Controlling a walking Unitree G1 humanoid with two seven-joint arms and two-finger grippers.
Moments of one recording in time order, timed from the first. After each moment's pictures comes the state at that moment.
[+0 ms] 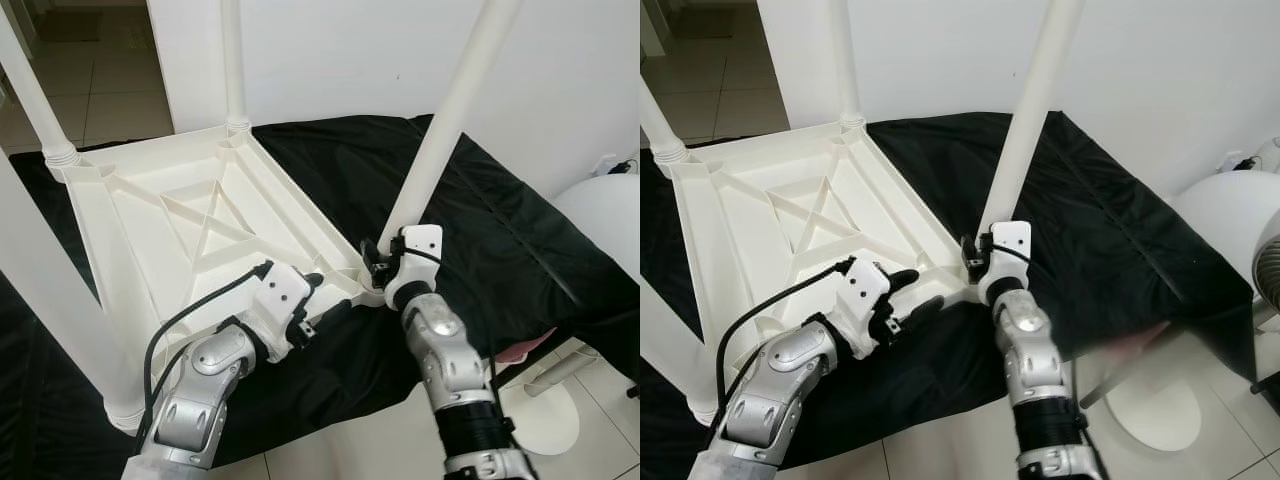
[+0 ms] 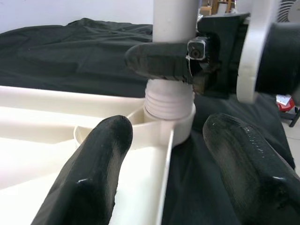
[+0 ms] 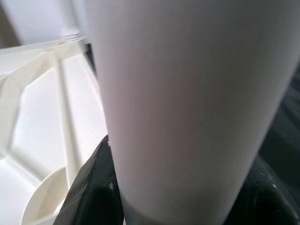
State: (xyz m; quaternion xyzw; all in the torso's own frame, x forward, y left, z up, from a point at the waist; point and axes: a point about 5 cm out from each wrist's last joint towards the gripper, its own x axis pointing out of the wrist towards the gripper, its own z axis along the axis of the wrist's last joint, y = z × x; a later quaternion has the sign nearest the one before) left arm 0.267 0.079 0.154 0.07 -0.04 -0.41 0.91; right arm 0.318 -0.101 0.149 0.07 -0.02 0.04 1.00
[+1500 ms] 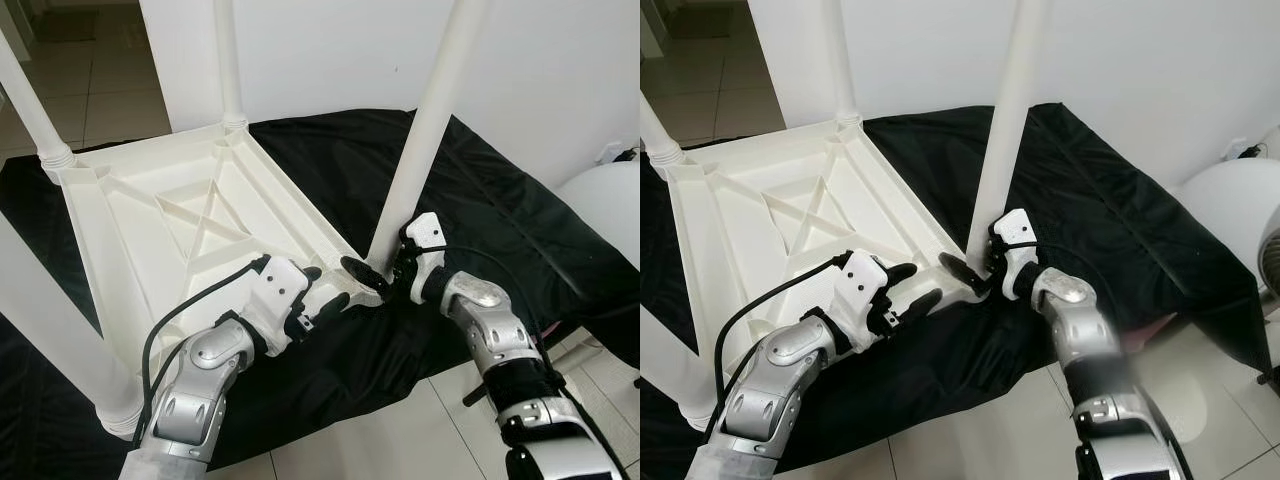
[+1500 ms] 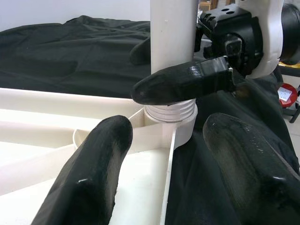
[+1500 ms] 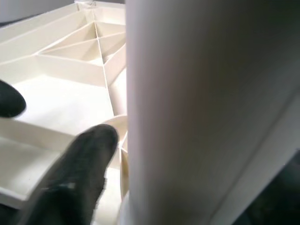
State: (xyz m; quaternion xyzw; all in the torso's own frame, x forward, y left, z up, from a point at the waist) left arm 0.268 0.079 0.156 0.07 -0.04 -0.41 0.91; right arm 0.344 -0.145 0.155 -0.10 -0.01 0.40 0.91
